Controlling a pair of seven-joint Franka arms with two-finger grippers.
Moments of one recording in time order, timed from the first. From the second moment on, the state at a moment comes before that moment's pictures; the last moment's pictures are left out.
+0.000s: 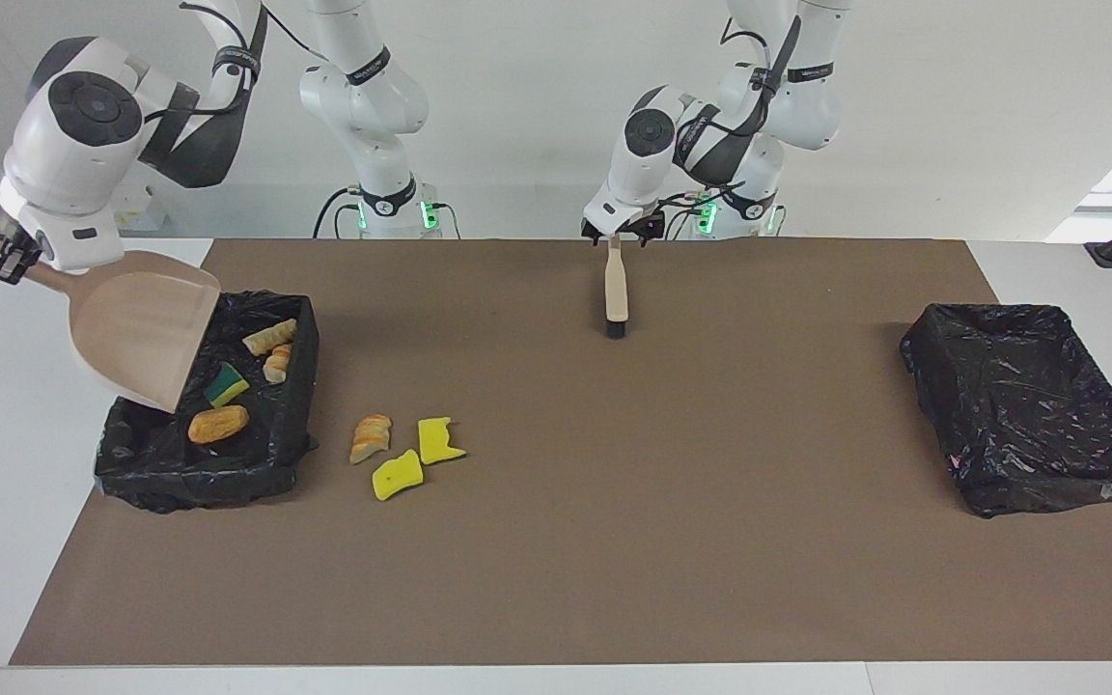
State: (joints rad) left arm -0.77 -0.18 -0.08 -2.45 -0.27 2.08 -0.61; right arm -0.27 0.01 0.03 -1.78 -0.86 1.83 -1.56
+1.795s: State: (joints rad) left arm -0.14 0.00 -0.06 -1.46 -0.03 1.44 -0.09; right arm 0.18 0.07 0.06 -1.85 -0.10 1.91 -0.42
